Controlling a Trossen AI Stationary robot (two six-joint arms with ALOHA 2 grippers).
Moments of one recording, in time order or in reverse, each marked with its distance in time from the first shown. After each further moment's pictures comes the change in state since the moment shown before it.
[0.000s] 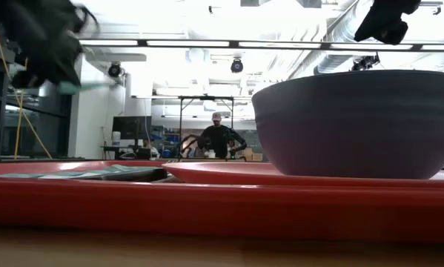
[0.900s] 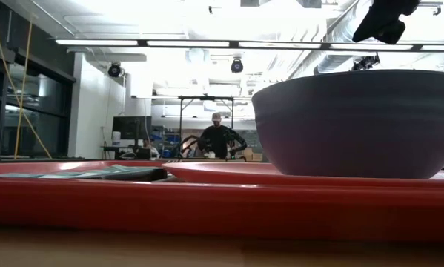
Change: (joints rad) left arm 0.001 0.097 0.890 -0.292 -0.097 -0.027; right arm 0.000 0.000 0.000 0.005 0.024 -0.056
